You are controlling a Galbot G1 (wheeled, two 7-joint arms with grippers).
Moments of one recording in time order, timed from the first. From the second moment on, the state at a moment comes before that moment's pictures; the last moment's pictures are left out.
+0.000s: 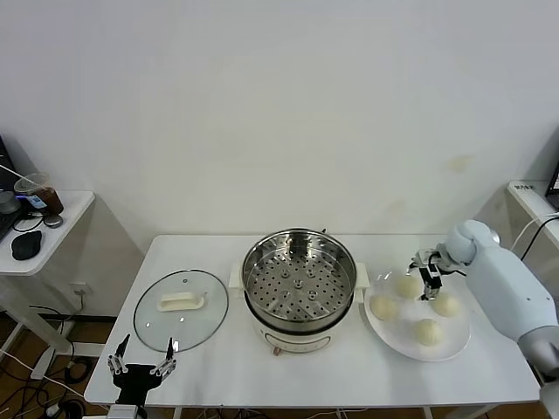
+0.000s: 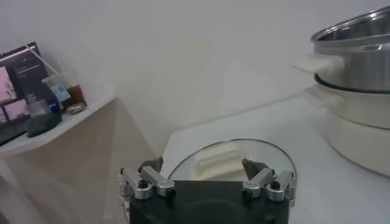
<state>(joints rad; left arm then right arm) 1.74 -1.41 -0.65 -2.10 0.10 0.14 -0.09 -0.23 0.92 -0.17 0.87 -0.65 0.13 -1.18</state>
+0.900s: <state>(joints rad) 1.75 -1.42 -0.65 -2.11 0.10 0.15 -0.10 -0.23 0.96 -0.15 0.82 -0.67 0.14 -1.16</state>
